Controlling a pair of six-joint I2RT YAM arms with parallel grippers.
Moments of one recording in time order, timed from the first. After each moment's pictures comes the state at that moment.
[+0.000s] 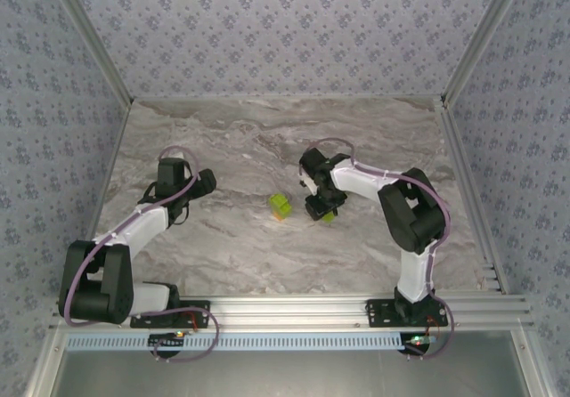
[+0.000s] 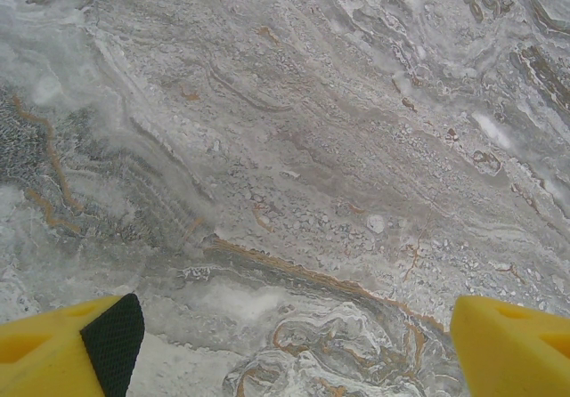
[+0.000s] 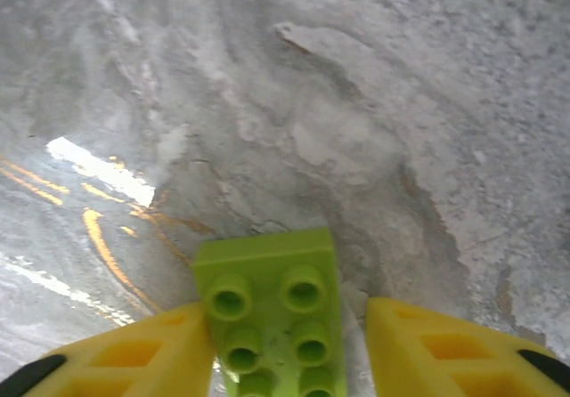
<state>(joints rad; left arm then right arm) -0.15 1.30 0.61 -0.05 -0.04 -0.44 0.61 1.90 1.25 -0.81 0.02 -0.01</state>
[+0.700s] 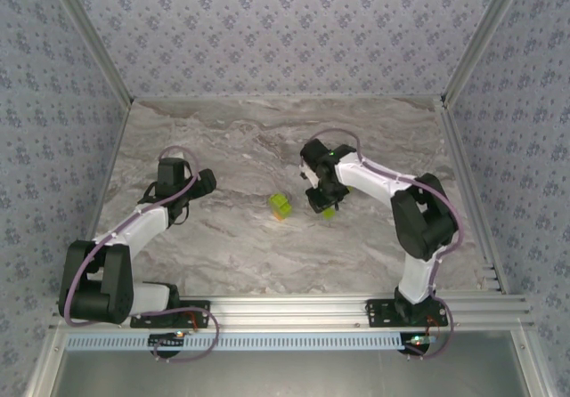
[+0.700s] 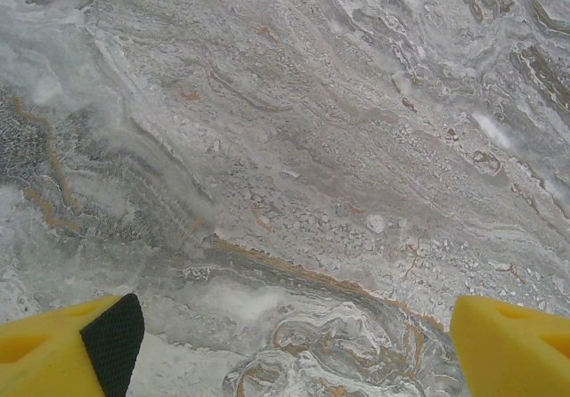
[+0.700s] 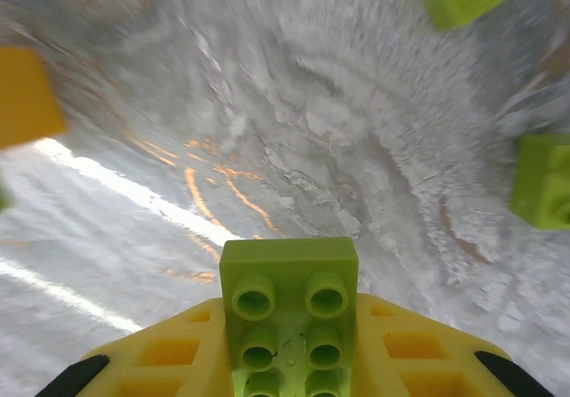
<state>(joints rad) -0.15 1.30 0.61 -0.05 -0.04 -0.44 0.62 1.79 1.39 -0.99 -0.01 0.06</state>
